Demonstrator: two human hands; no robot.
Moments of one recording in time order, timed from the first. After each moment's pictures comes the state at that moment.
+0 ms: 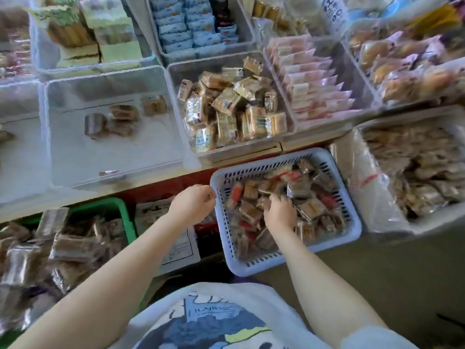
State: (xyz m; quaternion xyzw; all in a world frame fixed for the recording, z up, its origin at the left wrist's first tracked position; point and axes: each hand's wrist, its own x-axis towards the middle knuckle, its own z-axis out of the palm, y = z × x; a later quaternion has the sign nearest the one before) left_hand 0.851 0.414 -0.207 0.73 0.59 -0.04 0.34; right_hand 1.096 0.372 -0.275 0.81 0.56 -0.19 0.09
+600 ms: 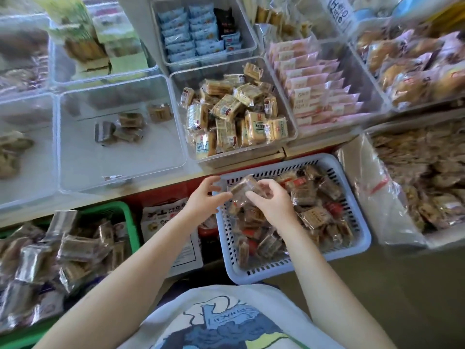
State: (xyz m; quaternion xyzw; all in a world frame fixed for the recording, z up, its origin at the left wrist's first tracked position) left_hand 0.886 0.414 -0.198 0.46 0.65 0.17 0.58; right_hand 1.088 0.389 -0.193 0.70 0.46 -0.48 -0.27
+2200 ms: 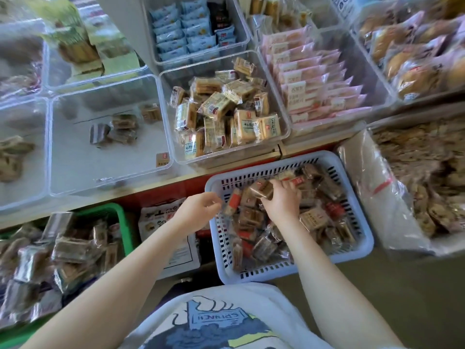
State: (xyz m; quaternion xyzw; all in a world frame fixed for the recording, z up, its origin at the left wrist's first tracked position) left_hand 0.904 0.409 -0.208 0.59 0.65 0.01 0.47; right_hand 1.139 0.417 -0.281 0.77 0.60 -0.22 -0.03
